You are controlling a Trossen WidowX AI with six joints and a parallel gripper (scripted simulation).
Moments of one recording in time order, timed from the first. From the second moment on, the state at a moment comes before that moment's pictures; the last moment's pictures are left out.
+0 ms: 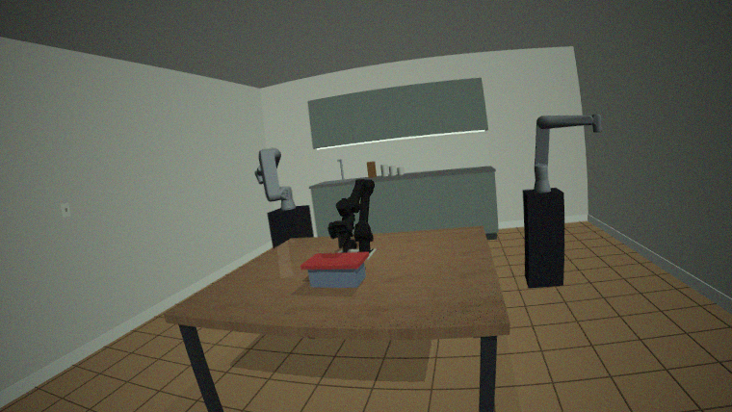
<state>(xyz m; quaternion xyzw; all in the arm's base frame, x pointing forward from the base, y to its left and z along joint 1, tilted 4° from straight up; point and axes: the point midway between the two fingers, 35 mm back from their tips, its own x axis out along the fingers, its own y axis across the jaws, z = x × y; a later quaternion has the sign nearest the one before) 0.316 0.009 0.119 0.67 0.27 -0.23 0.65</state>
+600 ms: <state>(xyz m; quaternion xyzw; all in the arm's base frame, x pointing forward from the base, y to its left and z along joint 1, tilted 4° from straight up) 0.331 0.011 0.102 0.67 0.27 -0.23 0.65</state>
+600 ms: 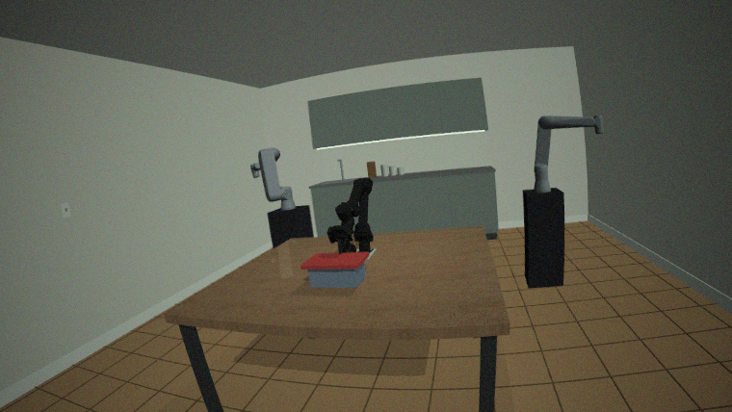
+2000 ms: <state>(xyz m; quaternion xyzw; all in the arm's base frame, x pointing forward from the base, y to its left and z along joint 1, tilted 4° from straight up) 0.331 0.011 0.106 0.67 0.27 -0.23 0.65</state>
